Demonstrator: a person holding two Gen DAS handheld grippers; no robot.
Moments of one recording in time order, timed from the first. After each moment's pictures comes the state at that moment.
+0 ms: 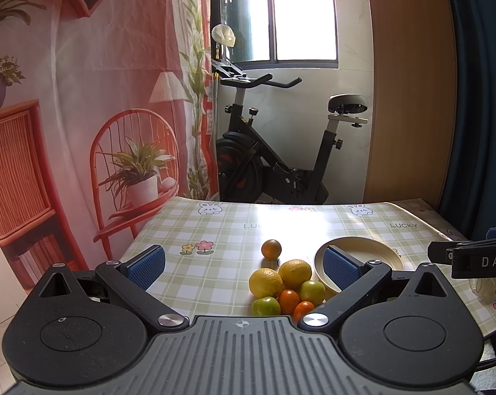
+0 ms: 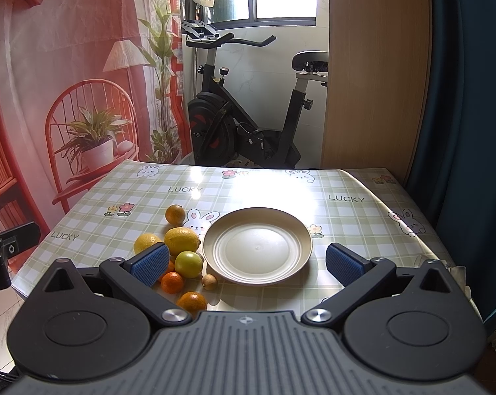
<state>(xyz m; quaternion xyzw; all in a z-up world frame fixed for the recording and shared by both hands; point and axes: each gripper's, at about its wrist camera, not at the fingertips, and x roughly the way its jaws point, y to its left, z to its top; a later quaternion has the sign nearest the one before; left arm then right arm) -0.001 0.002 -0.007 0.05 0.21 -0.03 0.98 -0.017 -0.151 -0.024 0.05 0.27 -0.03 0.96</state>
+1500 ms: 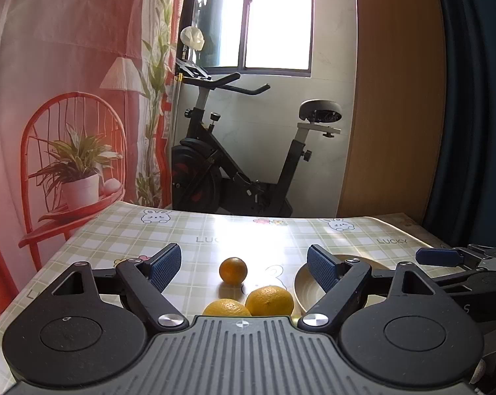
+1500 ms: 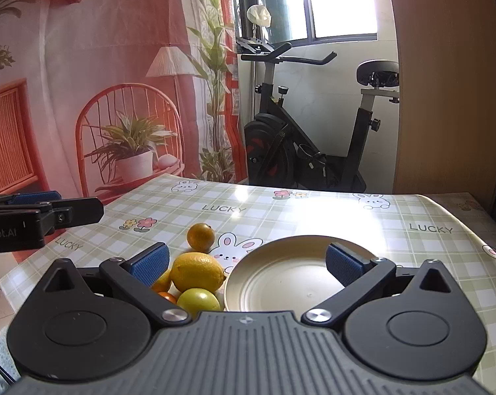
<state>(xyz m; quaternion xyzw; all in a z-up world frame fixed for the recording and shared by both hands) 0.101 -0.012 -0.098 0.01 0.17 -0.10 0.98 0.093 -0.160 -0.129 0.05 0.19 0.10 0.98</state>
